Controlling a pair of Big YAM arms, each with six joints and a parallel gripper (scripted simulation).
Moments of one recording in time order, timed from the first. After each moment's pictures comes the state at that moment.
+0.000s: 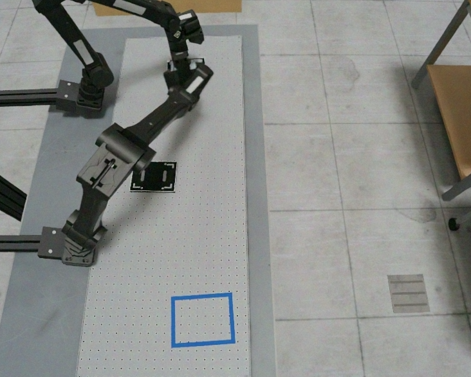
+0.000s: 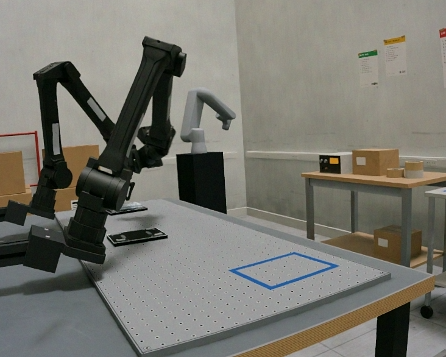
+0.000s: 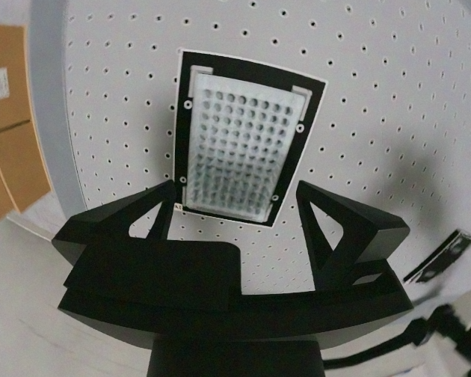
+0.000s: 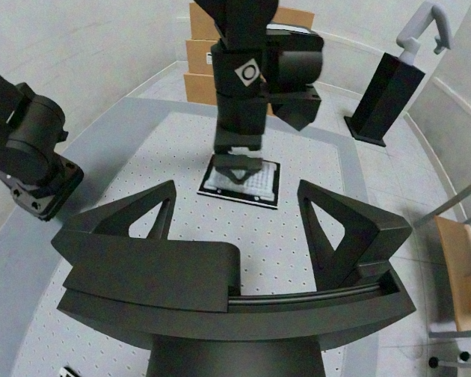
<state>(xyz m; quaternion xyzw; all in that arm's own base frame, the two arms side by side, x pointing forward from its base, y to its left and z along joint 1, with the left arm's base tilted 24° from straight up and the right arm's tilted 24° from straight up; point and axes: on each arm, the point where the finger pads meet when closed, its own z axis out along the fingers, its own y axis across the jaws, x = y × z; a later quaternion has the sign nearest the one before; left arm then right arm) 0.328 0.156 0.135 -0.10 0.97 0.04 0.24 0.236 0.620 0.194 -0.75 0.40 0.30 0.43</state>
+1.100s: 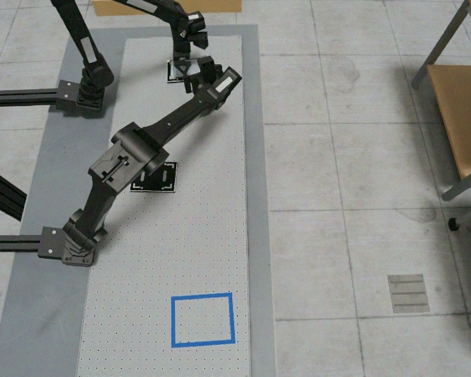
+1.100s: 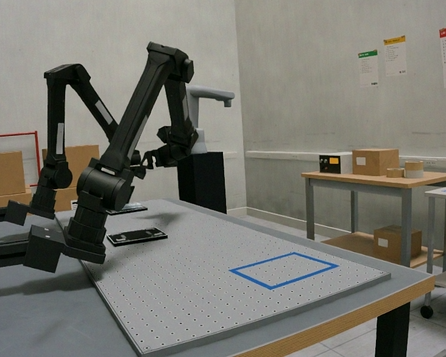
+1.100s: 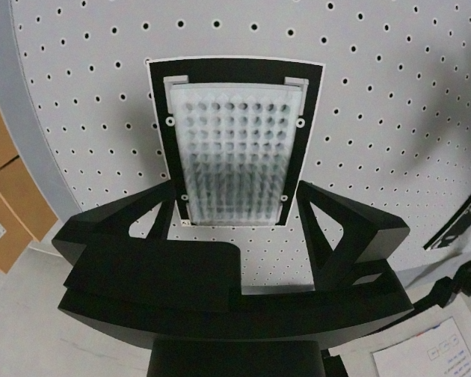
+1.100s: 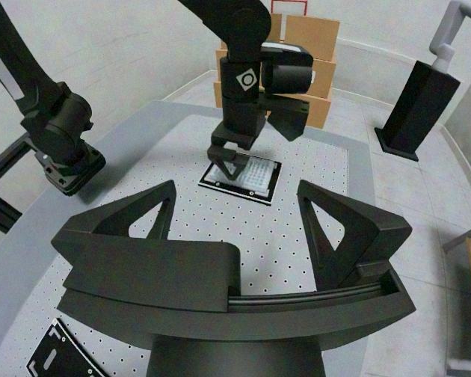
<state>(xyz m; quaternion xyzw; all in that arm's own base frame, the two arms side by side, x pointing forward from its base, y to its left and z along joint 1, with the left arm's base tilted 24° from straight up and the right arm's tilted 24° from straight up) 0.338 0.161 0.121 -0.02 0.98 0.02 0.19 0.281 0.609 0.217 -0.77 0.38 0.36 0.37</state>
